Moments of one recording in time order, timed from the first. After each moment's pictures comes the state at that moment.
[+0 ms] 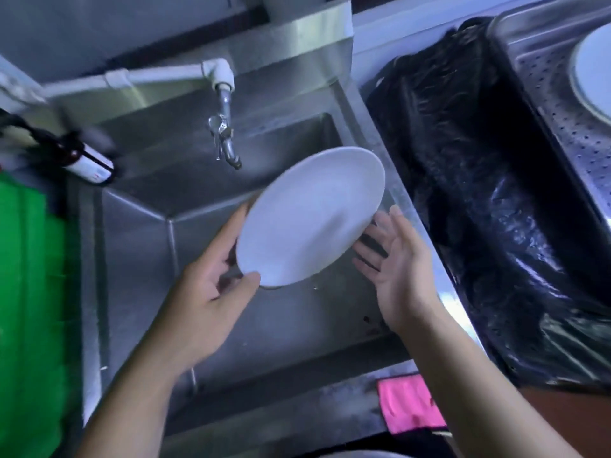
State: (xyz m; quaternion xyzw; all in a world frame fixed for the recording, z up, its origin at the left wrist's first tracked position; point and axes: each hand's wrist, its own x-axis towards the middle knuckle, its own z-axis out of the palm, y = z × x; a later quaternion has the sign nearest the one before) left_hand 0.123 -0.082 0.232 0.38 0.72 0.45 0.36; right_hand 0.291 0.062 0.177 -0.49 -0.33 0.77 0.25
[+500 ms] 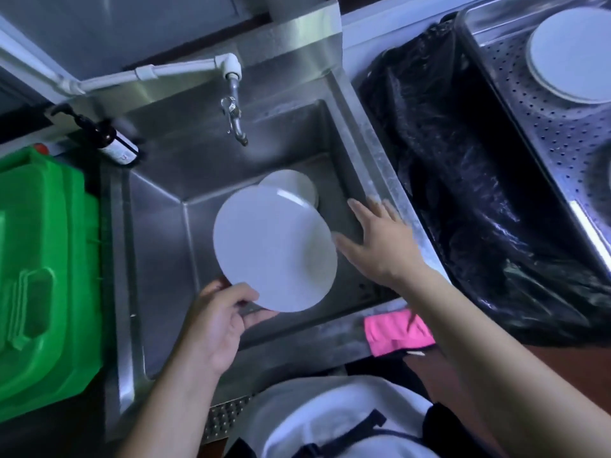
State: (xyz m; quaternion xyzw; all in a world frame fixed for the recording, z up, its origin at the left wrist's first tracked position) left_hand 0.193 -0.162 0.222 -0.05 0.68 0.58 0.44; right_hand 0.342 0.031 0.192 -0.45 -0.80 0.40 0.00
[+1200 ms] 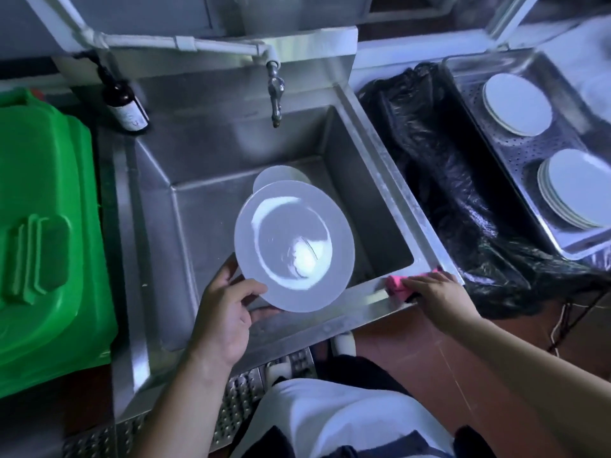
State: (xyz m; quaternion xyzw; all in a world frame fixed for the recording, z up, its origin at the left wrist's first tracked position) left_hand 0.133 -0.288 0.195 -0.01 0.54 0.66 0.52; right_hand 0.457 -0.072 0.093 -0.38 -0.92 0.07 -0.08
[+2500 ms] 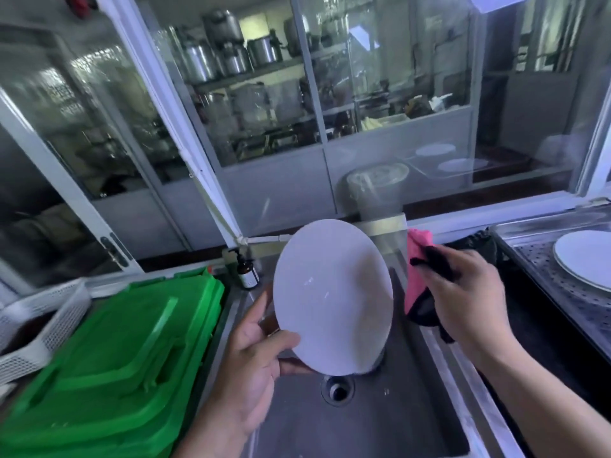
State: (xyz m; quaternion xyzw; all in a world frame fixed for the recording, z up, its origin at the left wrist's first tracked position) left_hand 0.244 -0.211 0.370 0.25 0.58 0.72 0.30; right_hand 0.379 0.009 0.355 -0.36 -0.70 0.43 0.45
